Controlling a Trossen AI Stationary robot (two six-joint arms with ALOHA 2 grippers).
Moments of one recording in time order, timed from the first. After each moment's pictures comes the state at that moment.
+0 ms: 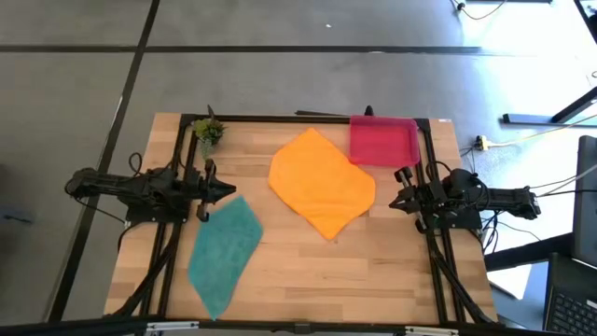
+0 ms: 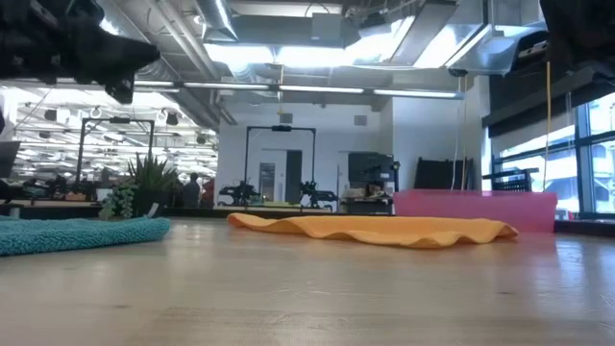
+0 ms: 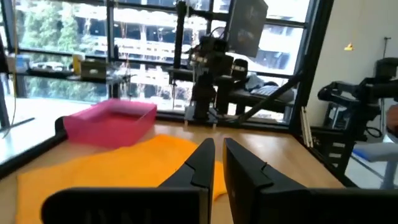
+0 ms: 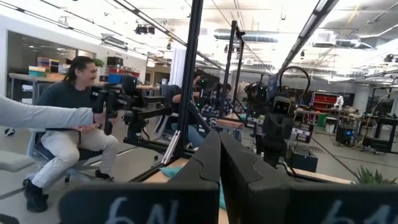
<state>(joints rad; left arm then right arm) -0.08 0.09 0.05 0.14 -0.13 -0.10 -0.04 0.00 0.01 0.32 -0.39 0.00</state>
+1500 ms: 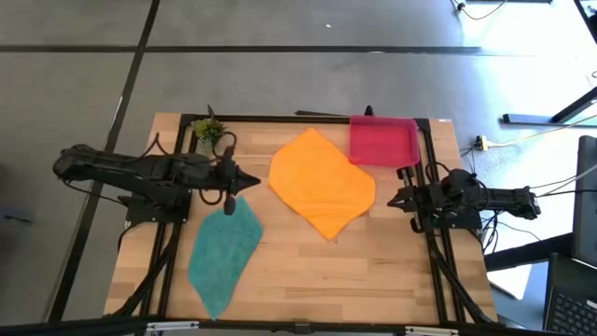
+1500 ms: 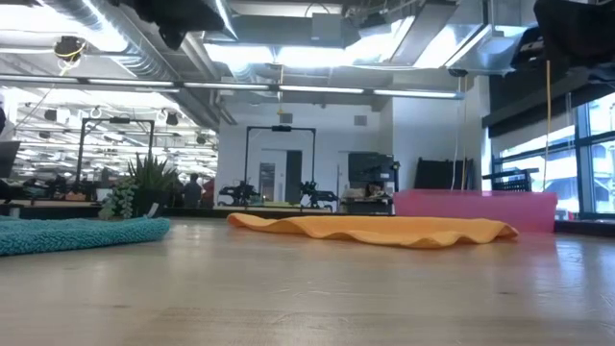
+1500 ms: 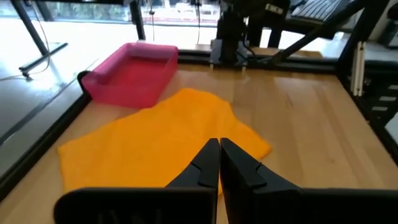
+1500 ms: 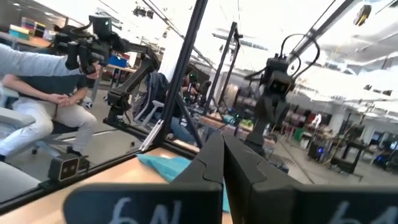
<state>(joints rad) -0.08 0.85 0.71 -0.22 -0.22 -0.10 -0.04 0.00 0.01 0.30 -0.37 -0.22</state>
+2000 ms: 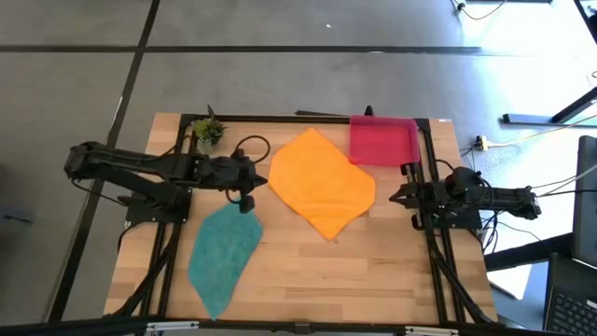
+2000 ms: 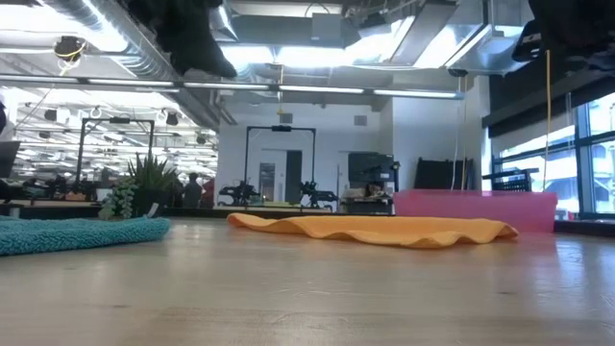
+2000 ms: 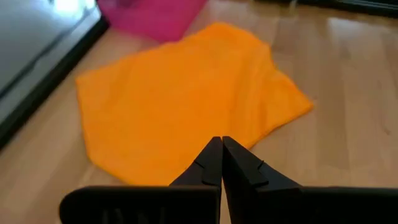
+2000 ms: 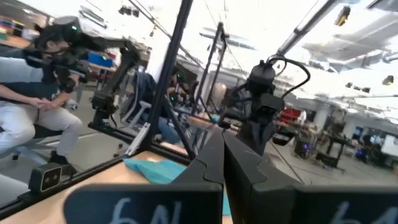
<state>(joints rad) -0.03 1.08 0.82 -0.40 -0.27 -0.25 -0.04 0.01 0.07 0.24 -0.31 -0.22</state>
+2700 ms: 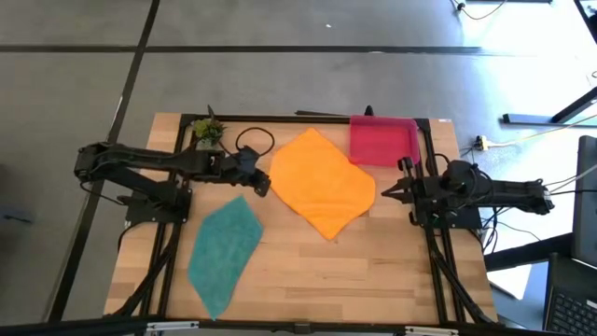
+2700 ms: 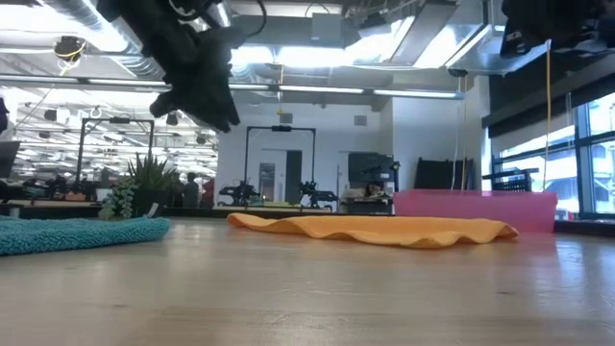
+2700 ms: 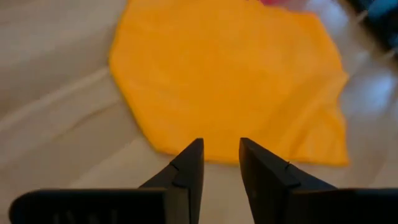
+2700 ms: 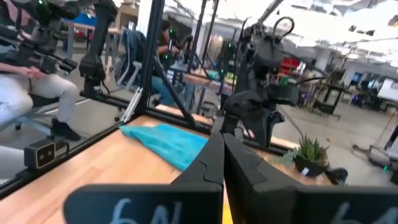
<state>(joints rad) 0.10 1.22 0.82 -0.43 -0.25 -0.85 -0.04 0.22 0.26 0.05 -0.23 -0.22</state>
